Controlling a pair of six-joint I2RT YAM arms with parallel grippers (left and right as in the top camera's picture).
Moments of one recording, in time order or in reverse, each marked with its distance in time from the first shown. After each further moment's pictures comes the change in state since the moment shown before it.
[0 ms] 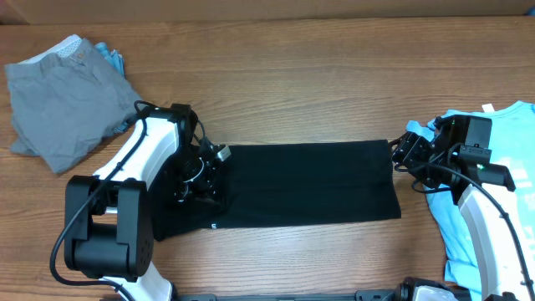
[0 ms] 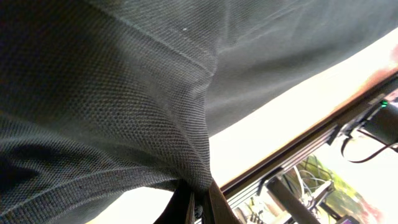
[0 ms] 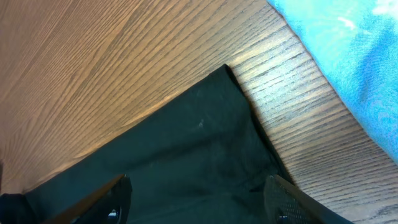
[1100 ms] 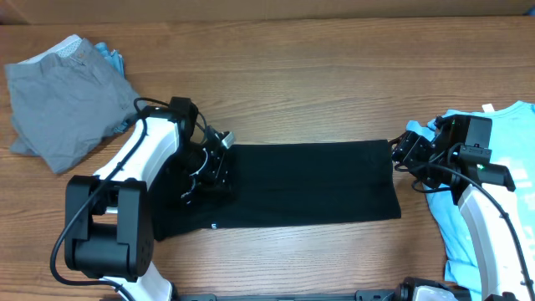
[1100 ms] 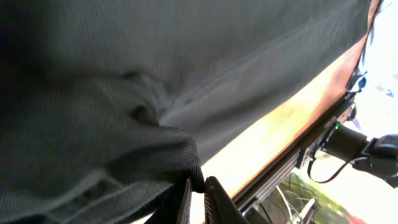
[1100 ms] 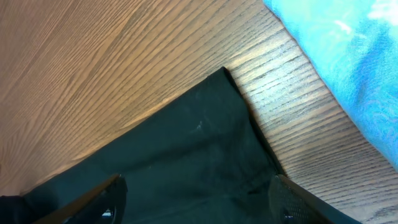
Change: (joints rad) left arm -0.006 0.000 0.002 0.148 0.146 -0.031; right arm 0.000 0.000 0.000 0.004 0.008 0.000
